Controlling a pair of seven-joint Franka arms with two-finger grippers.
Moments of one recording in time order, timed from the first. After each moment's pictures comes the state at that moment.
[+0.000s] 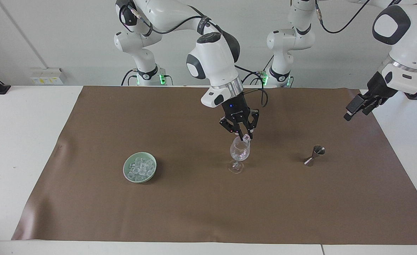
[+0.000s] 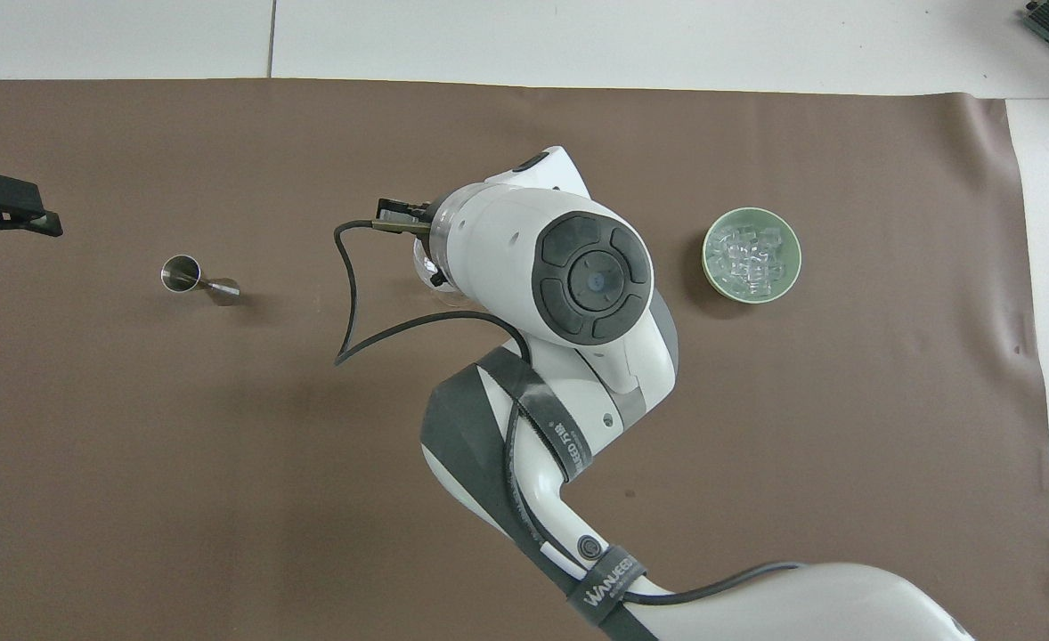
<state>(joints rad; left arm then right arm) 0.02 0.05 0.04 -1.56 -0.10 1.68 -0.17 0.52 0.43 0.13 -1.42 0.03 2.41 0.76</state>
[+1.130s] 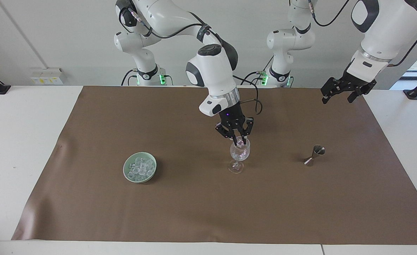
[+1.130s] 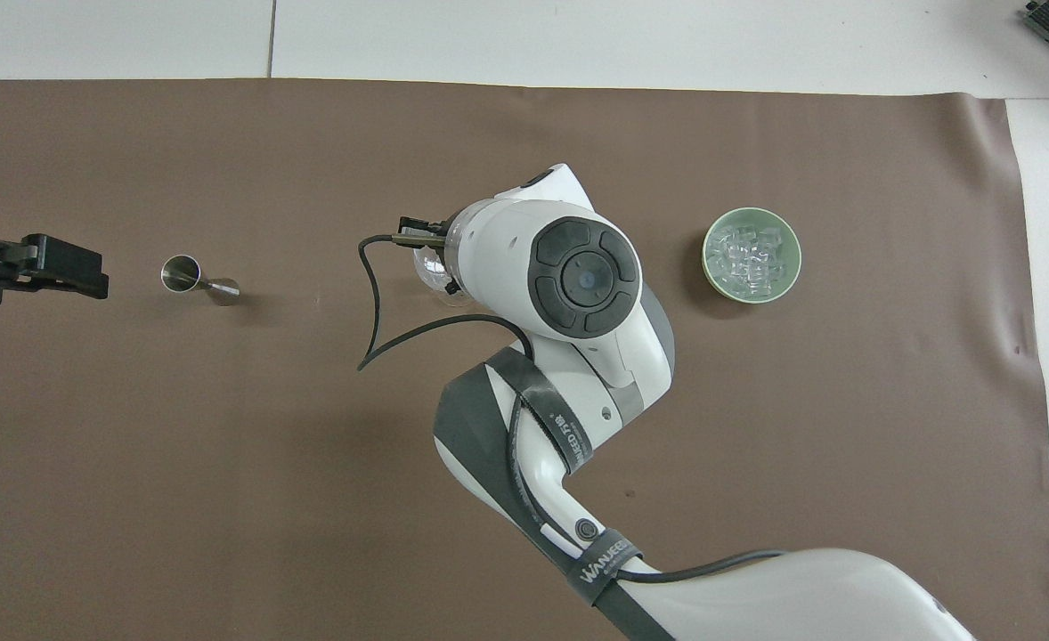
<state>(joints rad) 0.01 -0.01 -0.08 -1.57 -0.02 1.55 -0.05 0.51 0.44 0.13 -1.48 0.02 2.40 0.75</state>
